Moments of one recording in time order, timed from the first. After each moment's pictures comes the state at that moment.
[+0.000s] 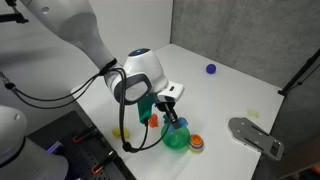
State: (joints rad) arm 0.72 0.39 -1.05 -2.58 -0.02 3.06 0.34
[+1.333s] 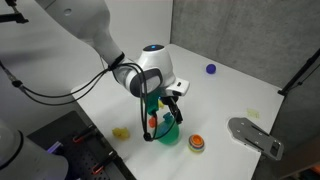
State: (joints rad) arm 0.33 0.33 -0.64 -2.44 -0.13 2.90 0.37
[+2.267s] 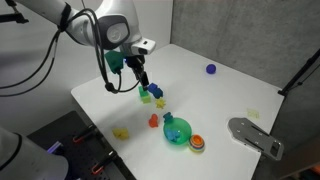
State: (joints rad) arm 0.13 -0.16 -0.15 -2.55 -0.22 2.45 0.51
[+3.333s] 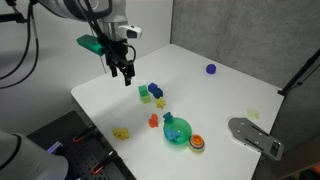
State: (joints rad) arm 0.04 -0.37 -0.01 -2.53 -0.10 2.01 0.10
